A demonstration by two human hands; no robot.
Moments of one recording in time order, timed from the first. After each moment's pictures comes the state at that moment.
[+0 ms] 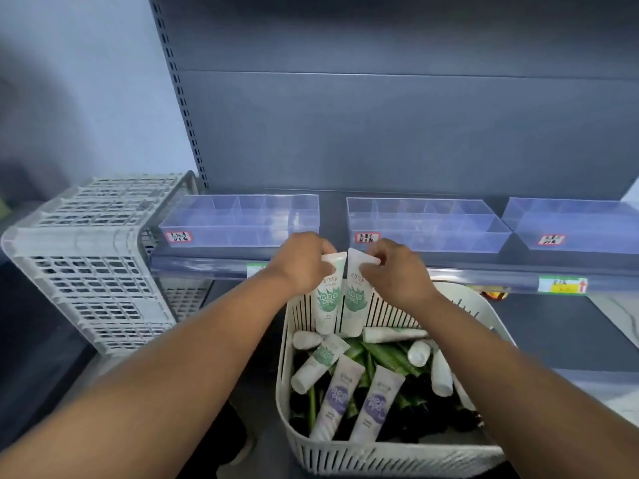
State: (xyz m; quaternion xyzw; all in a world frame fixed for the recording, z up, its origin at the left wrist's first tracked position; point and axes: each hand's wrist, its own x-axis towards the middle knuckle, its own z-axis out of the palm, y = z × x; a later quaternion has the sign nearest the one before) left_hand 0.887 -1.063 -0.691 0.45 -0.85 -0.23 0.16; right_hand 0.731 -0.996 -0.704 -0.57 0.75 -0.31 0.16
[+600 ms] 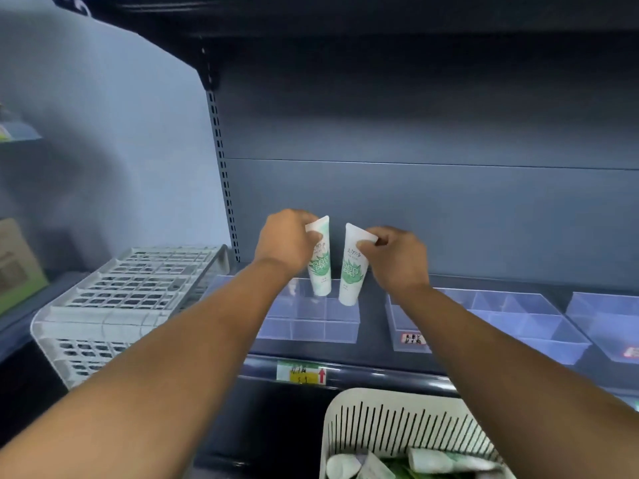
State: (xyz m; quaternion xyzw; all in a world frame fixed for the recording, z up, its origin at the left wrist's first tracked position) left_hand 0.925 -1.186 -0.580 0.53 -0.76 -0.12 0.37; right_hand 0.769 -1.143 -0.603 -0.54 0.70 -0.46 0.09
